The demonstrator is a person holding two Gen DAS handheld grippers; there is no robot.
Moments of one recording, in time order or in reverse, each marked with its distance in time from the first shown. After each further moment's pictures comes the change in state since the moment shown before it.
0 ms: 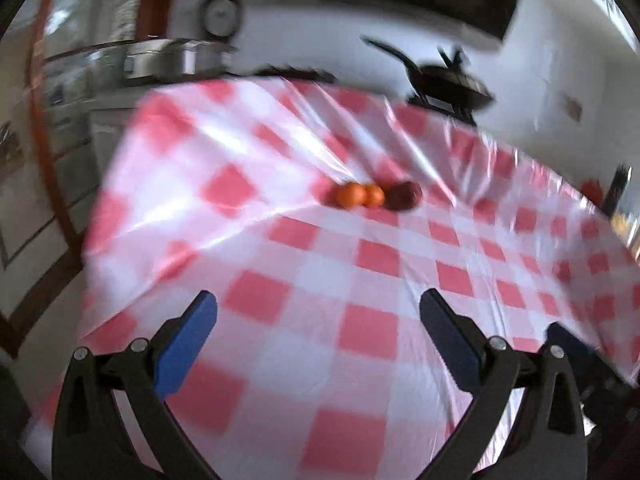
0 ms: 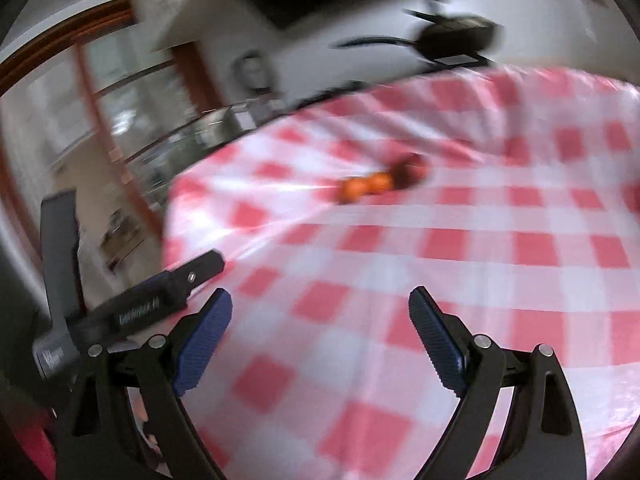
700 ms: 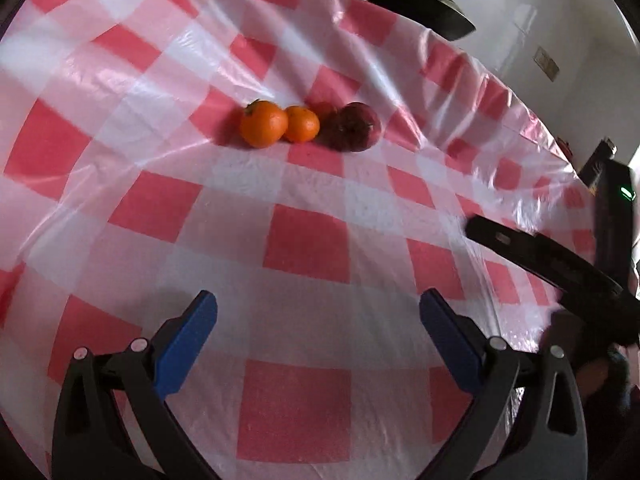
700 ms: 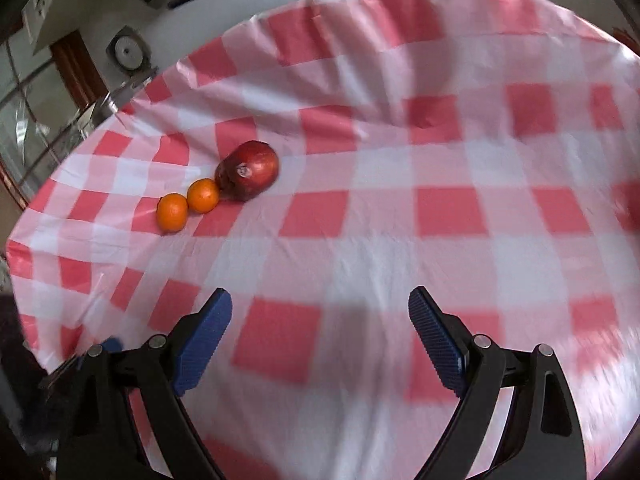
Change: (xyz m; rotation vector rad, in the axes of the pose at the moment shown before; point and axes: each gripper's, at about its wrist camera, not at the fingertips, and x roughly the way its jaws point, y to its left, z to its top) left arm 0.138 -0.029 0.012 -0.002 0.239 -0.272; right arm 0.145 -0.118 0.076 0.075 0.160 -0.266
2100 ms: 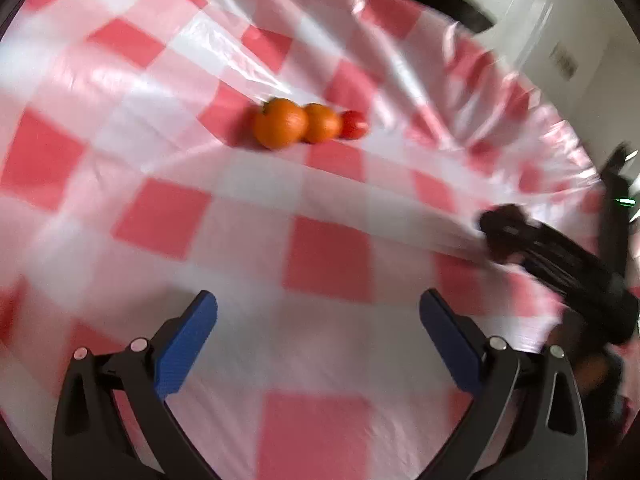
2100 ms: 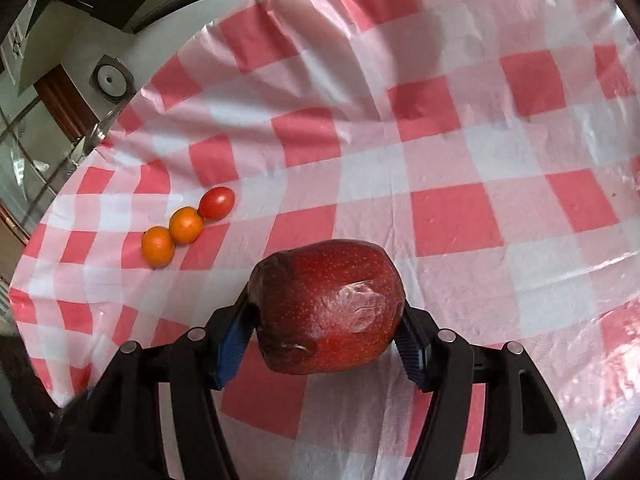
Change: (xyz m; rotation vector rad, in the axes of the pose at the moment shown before) left arm 0.019 0.005 0.023 0.016 0.050 0.110; right arm 0.015 -0.031 0.006 0.141 -0.002 0.051
